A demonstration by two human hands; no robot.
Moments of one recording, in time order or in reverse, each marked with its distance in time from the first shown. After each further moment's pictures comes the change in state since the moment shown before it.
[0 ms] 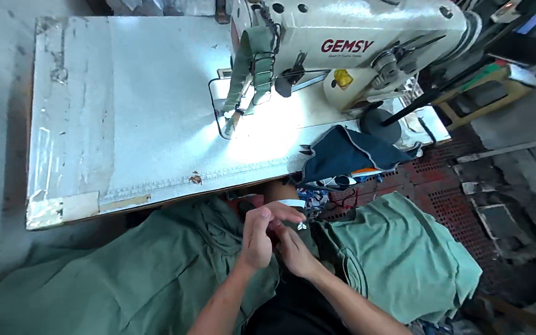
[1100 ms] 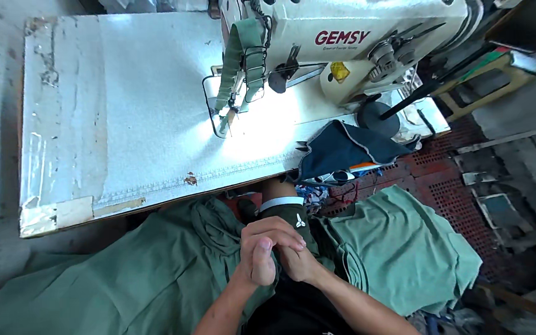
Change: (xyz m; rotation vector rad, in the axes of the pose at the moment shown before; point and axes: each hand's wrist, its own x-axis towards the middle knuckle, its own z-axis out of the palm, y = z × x) left_hand -0.005 0.017 0.013 0.193 -0.063 0.296; right_hand -0.006 -0.023 -0.001 -0.094 0.066 -0.335
